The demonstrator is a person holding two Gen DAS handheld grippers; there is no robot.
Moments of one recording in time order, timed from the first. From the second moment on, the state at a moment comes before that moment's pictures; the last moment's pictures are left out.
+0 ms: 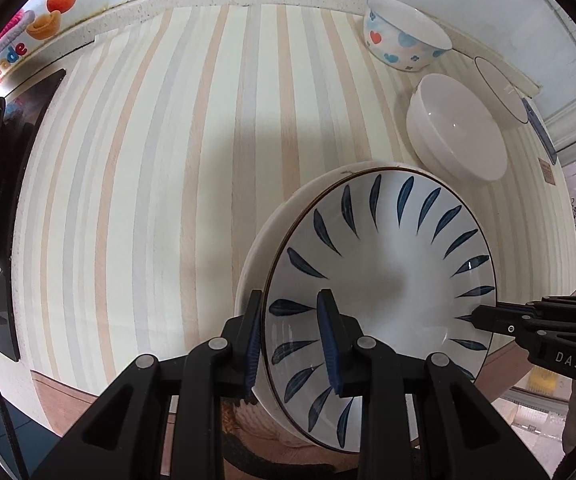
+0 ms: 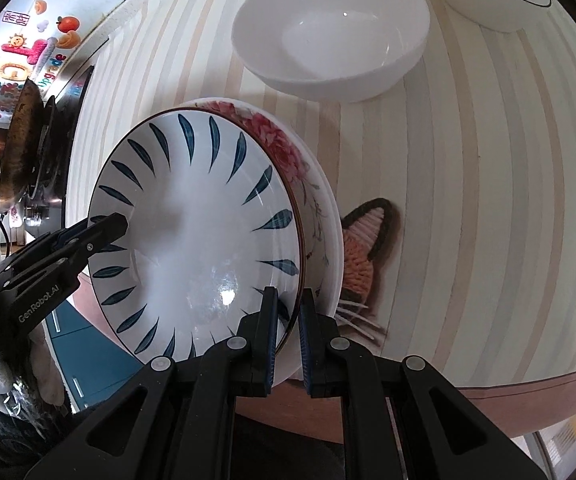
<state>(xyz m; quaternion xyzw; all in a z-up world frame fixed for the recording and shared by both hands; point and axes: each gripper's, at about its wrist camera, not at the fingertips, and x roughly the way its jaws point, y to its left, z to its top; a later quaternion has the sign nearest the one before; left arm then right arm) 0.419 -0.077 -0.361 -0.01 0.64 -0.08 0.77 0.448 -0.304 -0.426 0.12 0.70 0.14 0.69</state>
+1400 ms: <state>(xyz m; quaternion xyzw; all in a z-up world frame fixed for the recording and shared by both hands) 0.403 -0.043 -0.367 -0.09 0.63 -0.02 0.77 0.452 -0.310 -0.414 0.16 0.68 0.14 0.70</state>
